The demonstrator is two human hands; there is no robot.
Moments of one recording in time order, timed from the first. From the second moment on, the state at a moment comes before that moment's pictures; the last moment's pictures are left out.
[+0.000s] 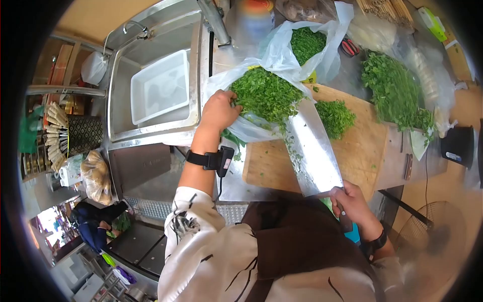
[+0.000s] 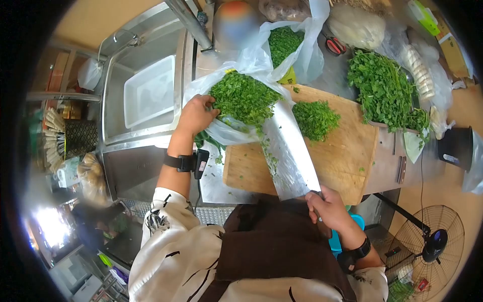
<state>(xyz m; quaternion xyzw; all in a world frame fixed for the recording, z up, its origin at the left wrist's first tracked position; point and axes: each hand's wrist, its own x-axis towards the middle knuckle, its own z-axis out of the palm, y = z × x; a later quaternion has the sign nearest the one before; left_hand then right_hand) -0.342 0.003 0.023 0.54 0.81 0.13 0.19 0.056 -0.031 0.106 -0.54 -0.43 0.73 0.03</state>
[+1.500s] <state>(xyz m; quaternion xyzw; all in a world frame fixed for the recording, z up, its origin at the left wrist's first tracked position) -0.145 -0.032 -0.037 0.62 0.70 0.36 0.04 0.178 -0.016 0.054 -0.62 -0.74 0.20 0.16</state>
